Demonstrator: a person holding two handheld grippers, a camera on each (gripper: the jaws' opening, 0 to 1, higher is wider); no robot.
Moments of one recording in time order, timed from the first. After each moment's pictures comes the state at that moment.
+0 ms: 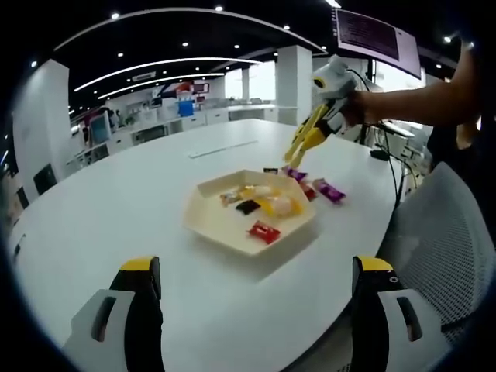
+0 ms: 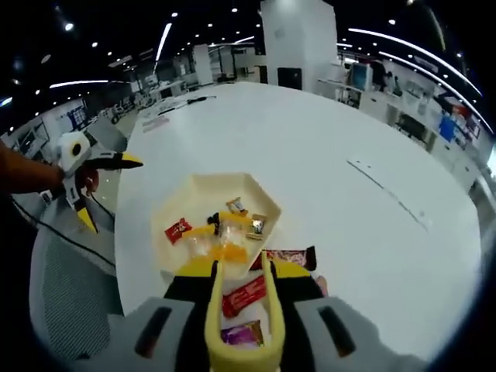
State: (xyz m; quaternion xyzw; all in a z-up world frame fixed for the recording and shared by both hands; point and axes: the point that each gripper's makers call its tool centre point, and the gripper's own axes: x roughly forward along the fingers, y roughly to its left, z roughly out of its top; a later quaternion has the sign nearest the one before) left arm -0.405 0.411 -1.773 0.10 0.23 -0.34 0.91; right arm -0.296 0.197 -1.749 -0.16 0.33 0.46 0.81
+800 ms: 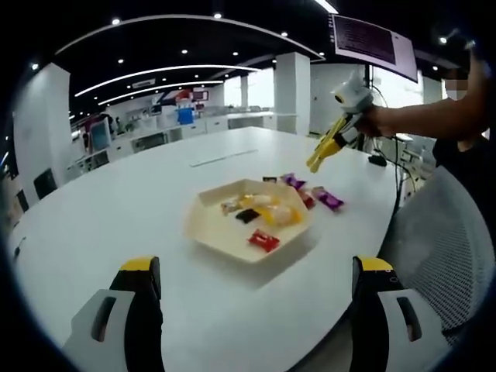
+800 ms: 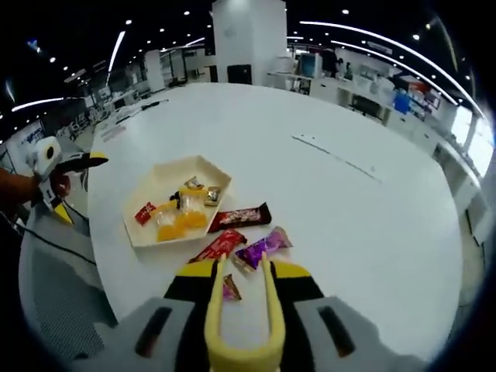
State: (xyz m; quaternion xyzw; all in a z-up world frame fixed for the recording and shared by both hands) left arm -0.403 0.412 -1.764 0.09 0.21 -0.34 0.91; right arm -0.300 0.130 -1.765 -0.13 0.36 0.33 0.86
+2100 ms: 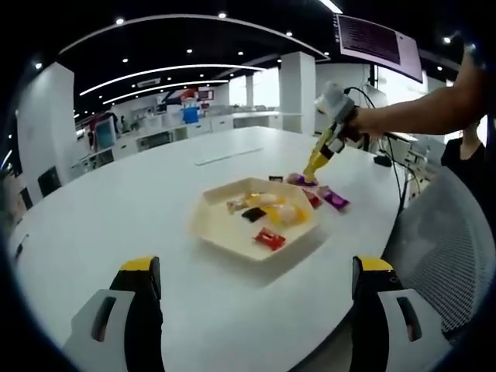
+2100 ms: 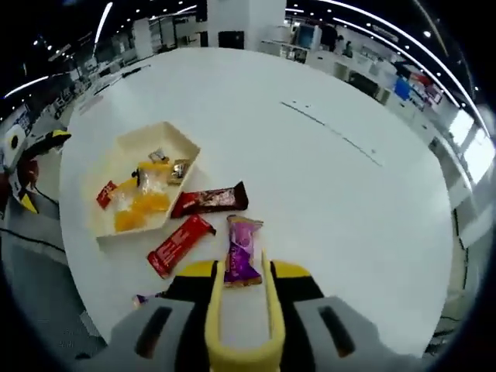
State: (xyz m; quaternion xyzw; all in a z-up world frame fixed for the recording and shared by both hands) left arm -0.401 0.416 -1.764 0.09 0.21 -0.33 0.92; right arm -0.268 0.119 -1.802 -0.20 0.43 0.31 0.82
